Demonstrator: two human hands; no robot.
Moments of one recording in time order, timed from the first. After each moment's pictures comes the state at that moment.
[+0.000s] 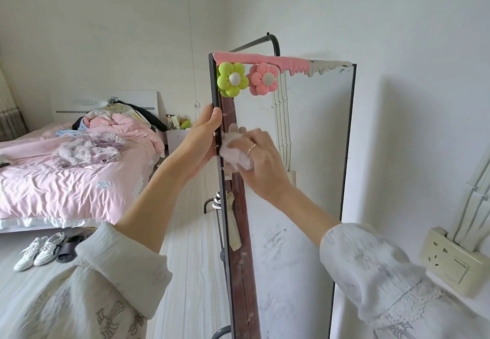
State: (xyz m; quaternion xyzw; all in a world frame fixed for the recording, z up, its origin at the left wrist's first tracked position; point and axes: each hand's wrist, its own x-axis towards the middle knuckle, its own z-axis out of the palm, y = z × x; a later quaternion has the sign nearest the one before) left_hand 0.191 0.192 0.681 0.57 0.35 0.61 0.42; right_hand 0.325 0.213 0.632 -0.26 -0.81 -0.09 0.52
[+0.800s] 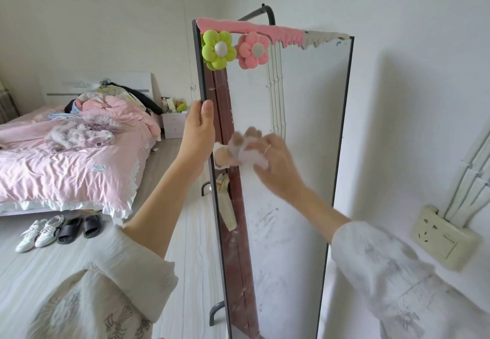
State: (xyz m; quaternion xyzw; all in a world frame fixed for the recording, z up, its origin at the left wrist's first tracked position) left_hand 0.214 0.196 0.647 0.55 0.50 0.65 0.12; right_hand 0.366 0.228 0.588 -0.33 -0.82 -0.05 0.46
